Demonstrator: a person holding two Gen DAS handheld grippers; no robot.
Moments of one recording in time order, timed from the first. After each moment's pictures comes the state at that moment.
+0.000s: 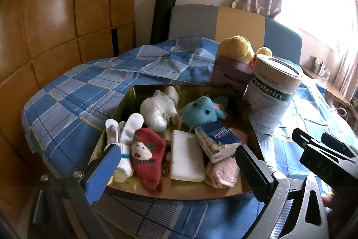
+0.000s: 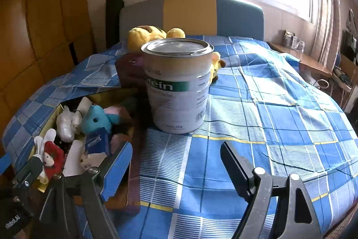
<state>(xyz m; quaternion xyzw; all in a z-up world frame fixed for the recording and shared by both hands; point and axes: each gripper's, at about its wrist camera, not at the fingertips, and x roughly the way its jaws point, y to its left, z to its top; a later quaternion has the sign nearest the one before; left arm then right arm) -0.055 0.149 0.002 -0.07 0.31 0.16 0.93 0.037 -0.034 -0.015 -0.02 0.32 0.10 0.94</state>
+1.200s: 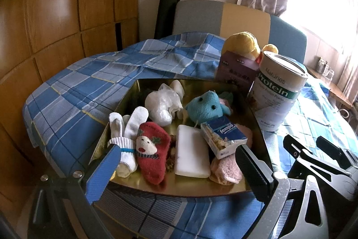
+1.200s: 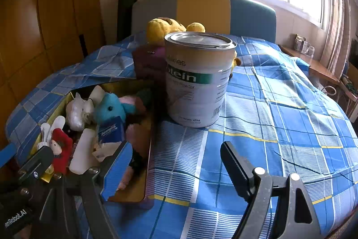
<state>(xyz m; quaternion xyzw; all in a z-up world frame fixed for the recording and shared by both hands) -0.056 0.157 -0.003 -0.08 0.32 0.17 0.93 0.030 -0.009 -0.024 -0.04 0.33 0.13 0.93</state>
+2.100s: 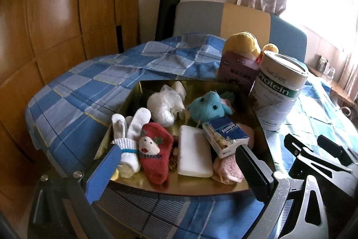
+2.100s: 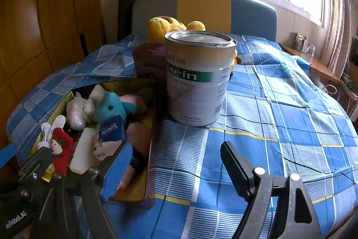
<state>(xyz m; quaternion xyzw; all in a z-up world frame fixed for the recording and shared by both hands) -0.060 0.154 -0.004 -0.07 0.32 0.18 0.93 0.031 -0.009 -0.026 -0.04 0.33 0.13 0.93</state>
